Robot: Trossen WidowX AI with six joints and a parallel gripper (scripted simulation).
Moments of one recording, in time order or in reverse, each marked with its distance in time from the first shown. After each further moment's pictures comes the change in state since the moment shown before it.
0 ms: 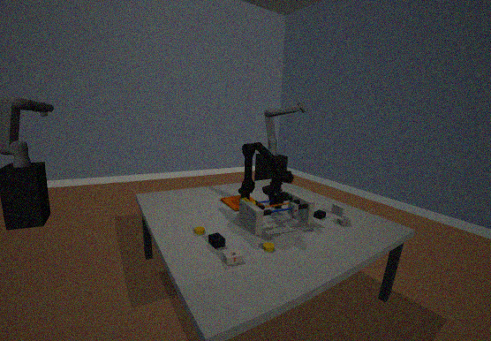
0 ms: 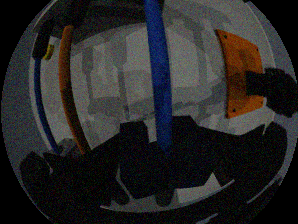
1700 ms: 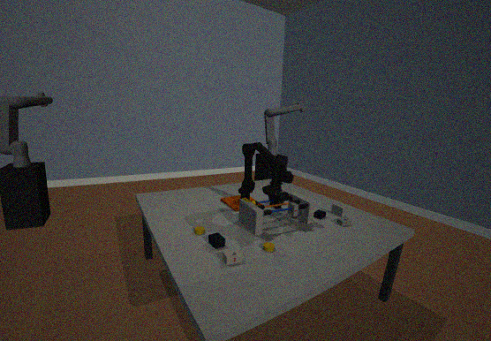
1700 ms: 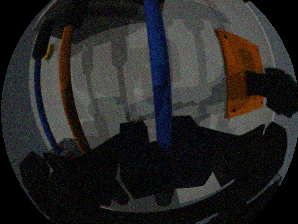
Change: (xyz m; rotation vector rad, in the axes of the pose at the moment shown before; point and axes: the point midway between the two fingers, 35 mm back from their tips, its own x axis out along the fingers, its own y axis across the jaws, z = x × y) arm 0.000 0.000 0.000 0.000 0.000 0.000
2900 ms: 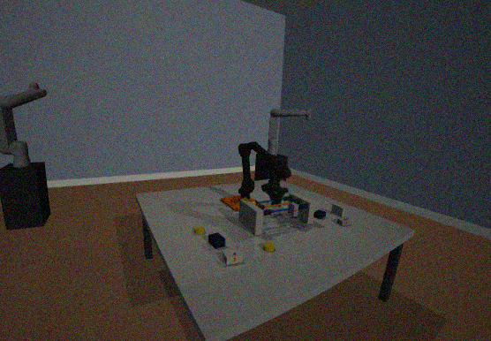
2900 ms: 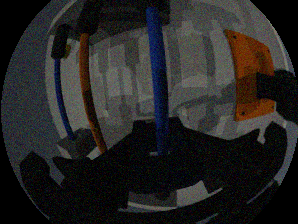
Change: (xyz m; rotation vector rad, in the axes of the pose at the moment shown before) arm -0.012 -0.001 0.000 -0.009 -0.001 0.168
